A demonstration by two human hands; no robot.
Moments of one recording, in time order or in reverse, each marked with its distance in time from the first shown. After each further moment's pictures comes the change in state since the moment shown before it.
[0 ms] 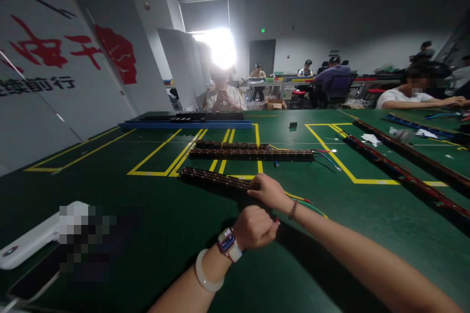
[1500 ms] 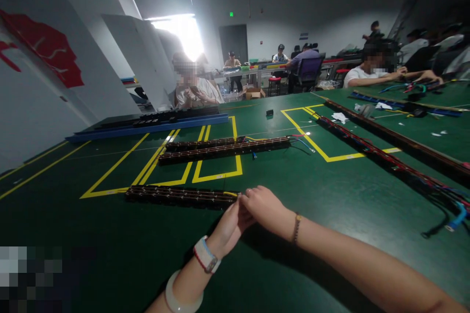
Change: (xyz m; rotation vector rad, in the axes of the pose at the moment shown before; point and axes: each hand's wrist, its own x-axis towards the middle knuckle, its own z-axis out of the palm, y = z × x) left_hand 0.009 0.007 0.016 -1.689 0.171 -1.680; right_hand -0.056 0.006 -0.014 -0.508 -0.133 -0.339
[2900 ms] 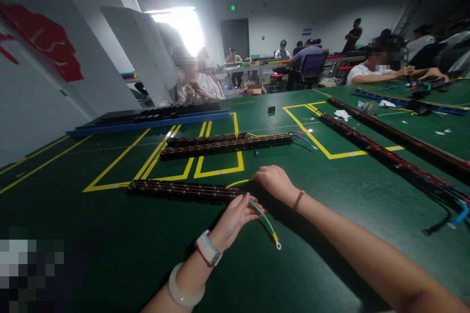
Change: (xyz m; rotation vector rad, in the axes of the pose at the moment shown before) left_hand -0.006 0.007 0.007 0.238 -0.049 0.013; right_hand 0.004 0.061 0.017 0.048 0.080 0.216
